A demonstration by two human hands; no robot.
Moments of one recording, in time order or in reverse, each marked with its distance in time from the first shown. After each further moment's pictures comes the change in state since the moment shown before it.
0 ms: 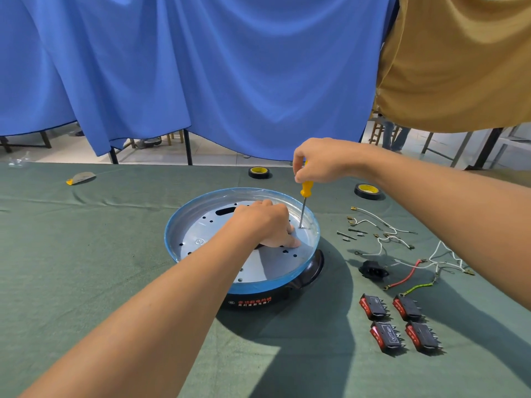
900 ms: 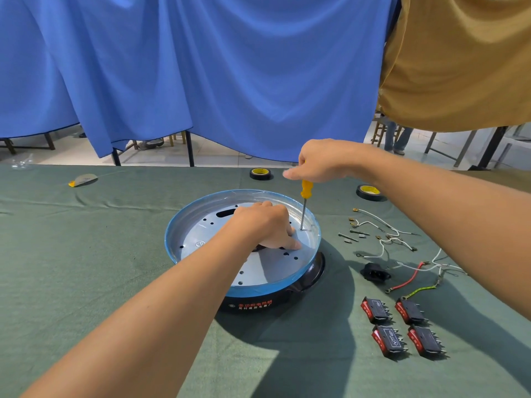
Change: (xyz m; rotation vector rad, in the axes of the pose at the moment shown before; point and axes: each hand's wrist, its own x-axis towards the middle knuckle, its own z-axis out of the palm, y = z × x) left_hand 0.004 -0.003 0.000 -0.007 0.006 0.008; right_hand 0.012 0.003 0.003 0.008 0.022 0.070
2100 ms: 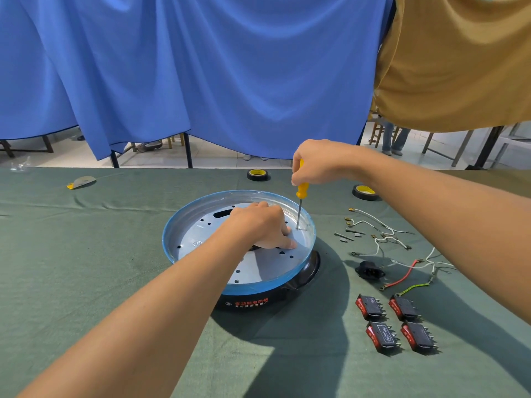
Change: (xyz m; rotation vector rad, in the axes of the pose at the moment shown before) left_hand -0.001 0.000 0.003 -0.003 0.005 0.007; right_hand -0.012 -0.001 -0.002 0.069 0.008 -0.008
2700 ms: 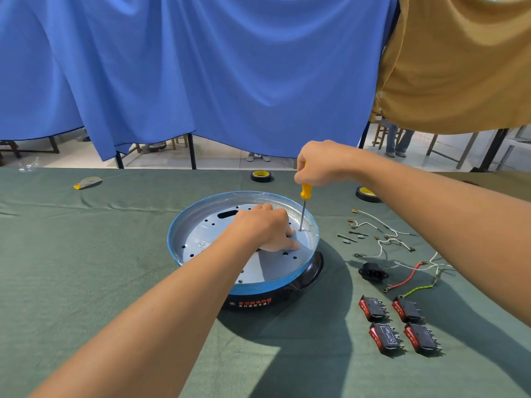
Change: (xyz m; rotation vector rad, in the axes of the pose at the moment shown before) left_hand -0.004 0.003 0.001 0.040 0.002 -0.004; right_hand 0.001 -0.001 0.002 -0.027 0.018 0.003
